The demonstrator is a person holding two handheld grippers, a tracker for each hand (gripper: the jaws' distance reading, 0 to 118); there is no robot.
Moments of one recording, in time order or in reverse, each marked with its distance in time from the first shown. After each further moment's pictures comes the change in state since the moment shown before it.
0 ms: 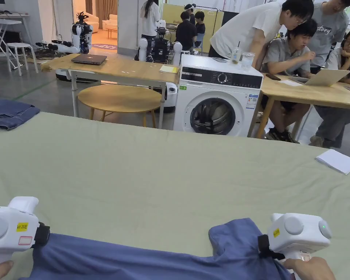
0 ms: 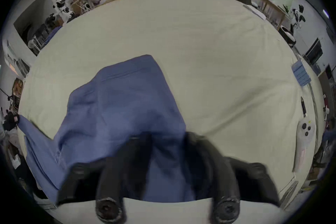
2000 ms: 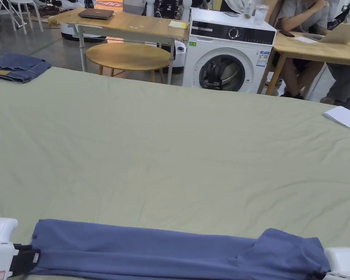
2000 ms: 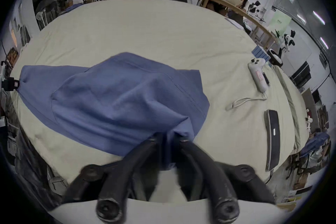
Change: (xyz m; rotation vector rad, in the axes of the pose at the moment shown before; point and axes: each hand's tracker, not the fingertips) left arm -0.020 -0.180 0.076 -0.071 -0.059 0.005; right arm 0.005 -0.265 0.142 0.124 -0.153 0.158
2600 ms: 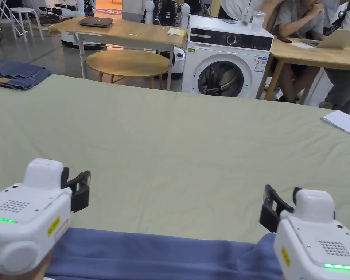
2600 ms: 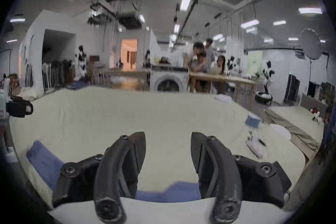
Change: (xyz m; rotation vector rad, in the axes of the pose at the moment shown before) left arm 0.122 0.059 0.042 0.694 0.116 -0.170; right arm -0.109 0.059 0.076 0.817 -0.029 -0.163
